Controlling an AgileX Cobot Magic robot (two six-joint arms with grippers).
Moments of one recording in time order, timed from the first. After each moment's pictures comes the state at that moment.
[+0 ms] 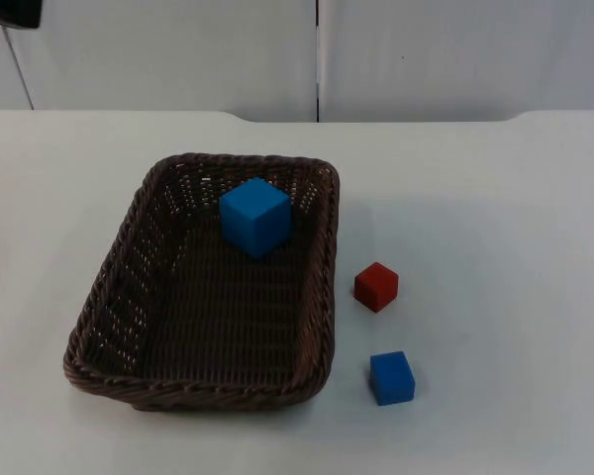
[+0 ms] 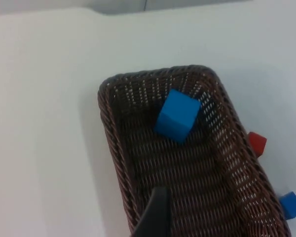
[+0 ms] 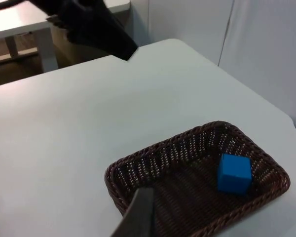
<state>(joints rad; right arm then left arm) 0.85 0.84 -0.87 0.16 0.50 -0.28 -0.14 0.98 -0.84 -0.47 0.69 0.35</state>
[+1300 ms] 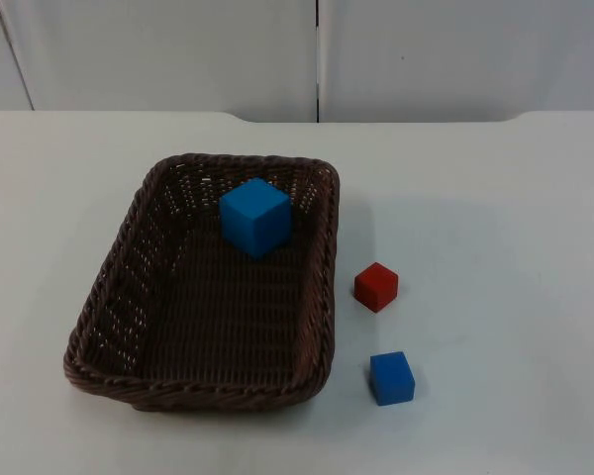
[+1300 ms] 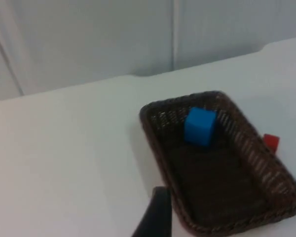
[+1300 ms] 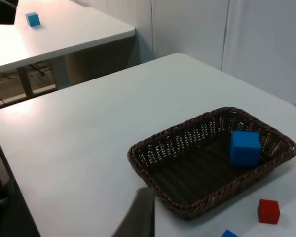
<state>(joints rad) 0.85 0.32 -0.54 0.16 0.57 -0.18 -0.14 0.17 -0.67 -0.20 0.99 0.18</state>
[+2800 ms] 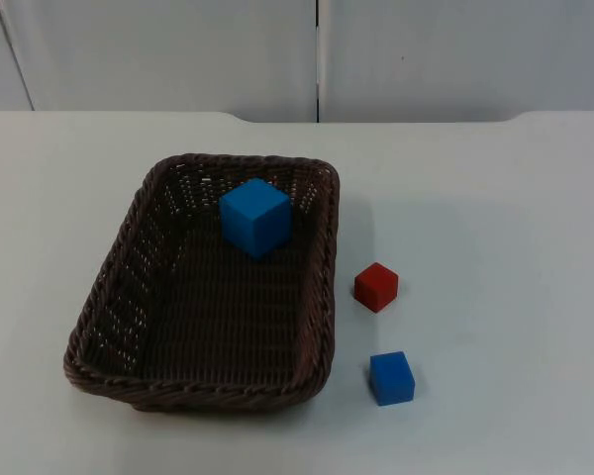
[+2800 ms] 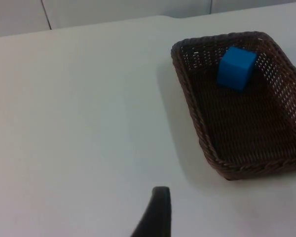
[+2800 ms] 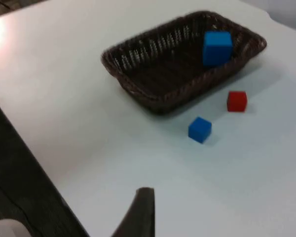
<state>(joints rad) 0.86 0.00 -0.53 -0.01 1.07 -0.01 -0.14 0.00 -0.50 -0.09 1.07 0.08</state>
